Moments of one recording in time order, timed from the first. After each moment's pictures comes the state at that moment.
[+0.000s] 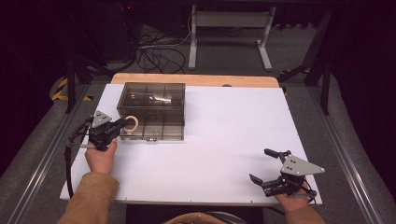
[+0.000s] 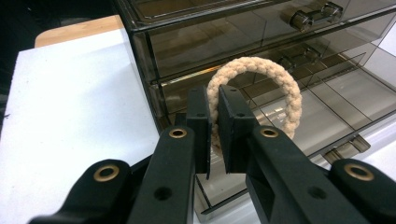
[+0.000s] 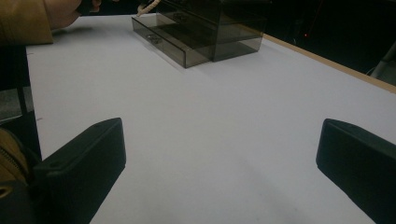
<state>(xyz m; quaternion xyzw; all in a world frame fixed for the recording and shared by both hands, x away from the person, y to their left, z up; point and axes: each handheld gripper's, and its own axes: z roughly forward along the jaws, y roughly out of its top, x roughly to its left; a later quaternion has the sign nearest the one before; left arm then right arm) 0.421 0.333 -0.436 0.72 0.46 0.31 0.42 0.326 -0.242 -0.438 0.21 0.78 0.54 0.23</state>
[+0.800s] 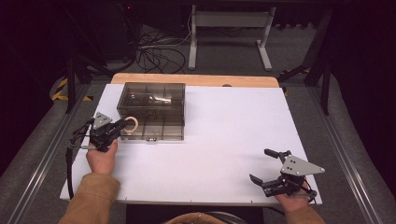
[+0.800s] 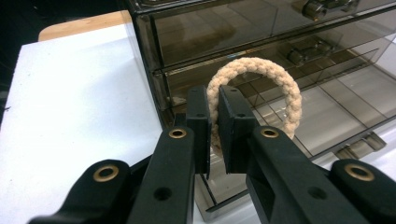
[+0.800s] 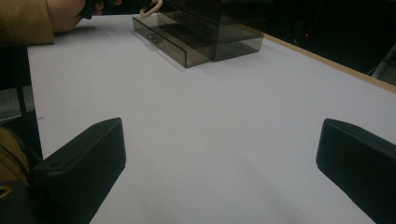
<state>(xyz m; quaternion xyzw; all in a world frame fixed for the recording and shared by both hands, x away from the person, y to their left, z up) 0.423 0.334 -0.445 0.71 0.47 0.31 0.42 0.326 -0.242 -0.438 0.20 0.79 0.54 0.23</state>
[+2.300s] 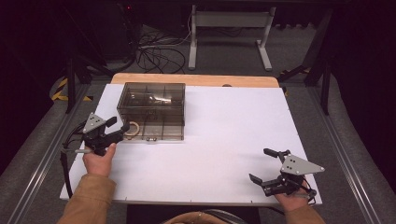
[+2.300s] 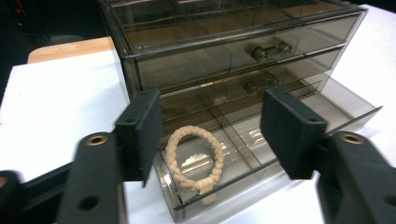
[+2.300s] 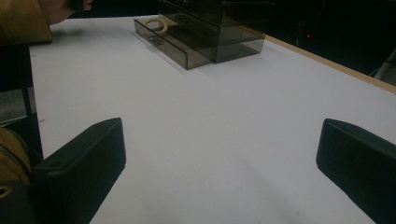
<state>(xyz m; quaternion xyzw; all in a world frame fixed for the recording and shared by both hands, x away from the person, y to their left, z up) 0.396 0.334 -0.423 0.69 0.45 0.30 0.47 0.328 -0.241 -0.437 0.20 0.78 0.54 0.23</state>
